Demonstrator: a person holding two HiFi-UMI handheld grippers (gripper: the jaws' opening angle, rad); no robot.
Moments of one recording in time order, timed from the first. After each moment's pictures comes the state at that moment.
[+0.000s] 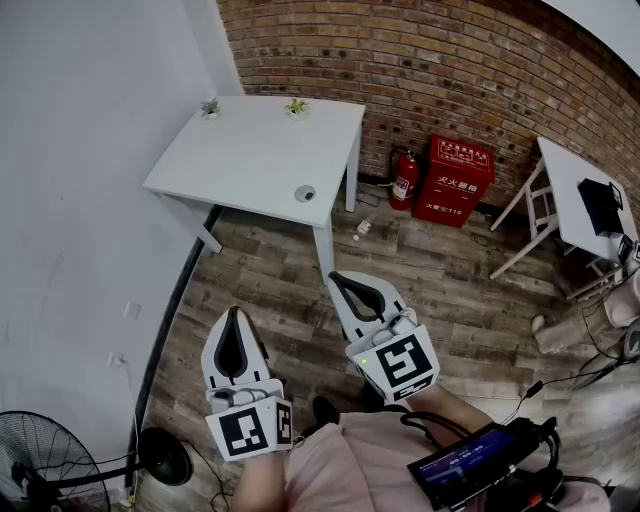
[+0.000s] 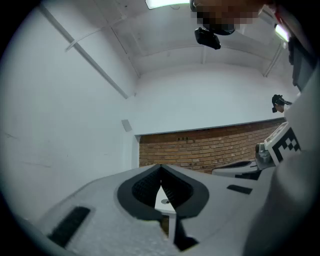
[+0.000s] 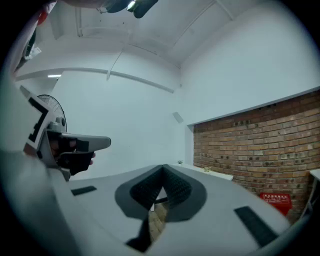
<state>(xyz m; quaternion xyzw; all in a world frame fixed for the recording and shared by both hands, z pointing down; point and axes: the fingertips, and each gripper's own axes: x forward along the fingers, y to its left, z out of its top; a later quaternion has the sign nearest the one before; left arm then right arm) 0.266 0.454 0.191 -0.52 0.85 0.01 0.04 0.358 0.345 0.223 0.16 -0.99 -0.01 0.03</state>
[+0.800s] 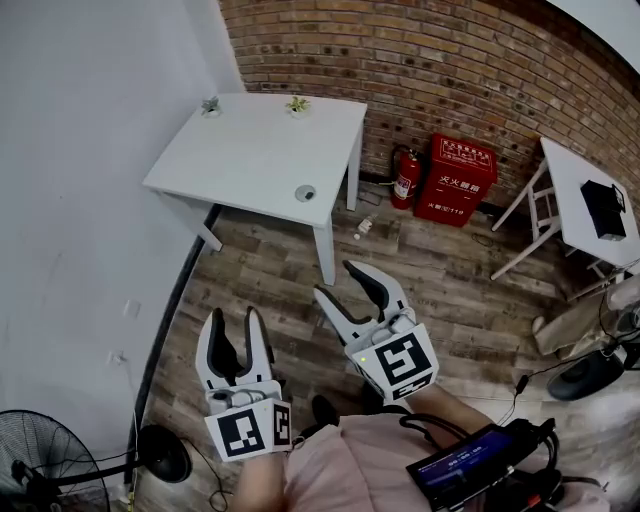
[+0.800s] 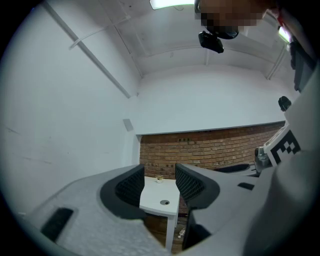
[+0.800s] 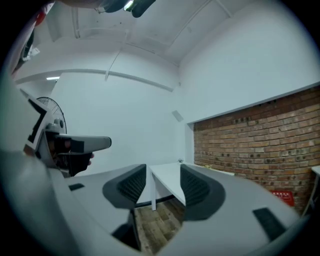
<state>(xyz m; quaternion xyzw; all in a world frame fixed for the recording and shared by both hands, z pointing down) 0.264 0.450 0.193 -0.52 0.85 0.02 0.04 0.354 0.337 0.227 0.16 -0.99 0.00 0.04</state>
